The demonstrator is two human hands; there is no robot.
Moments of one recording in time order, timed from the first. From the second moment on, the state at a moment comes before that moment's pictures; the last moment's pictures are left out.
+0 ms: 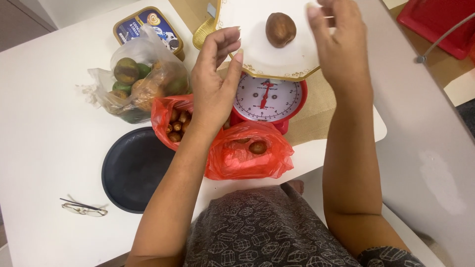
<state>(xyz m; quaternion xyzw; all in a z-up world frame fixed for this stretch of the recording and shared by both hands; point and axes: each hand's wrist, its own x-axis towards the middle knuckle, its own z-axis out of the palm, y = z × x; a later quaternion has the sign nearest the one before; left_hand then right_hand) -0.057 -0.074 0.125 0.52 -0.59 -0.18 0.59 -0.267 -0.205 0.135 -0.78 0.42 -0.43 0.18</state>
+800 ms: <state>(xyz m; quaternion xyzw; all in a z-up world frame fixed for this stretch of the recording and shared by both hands) -0.051 0.054 -0.109 0.61 -0.26 -0.59 0.46 -0.234 -0.059 0.058 -0.80 0.25 -0.02 0.55</state>
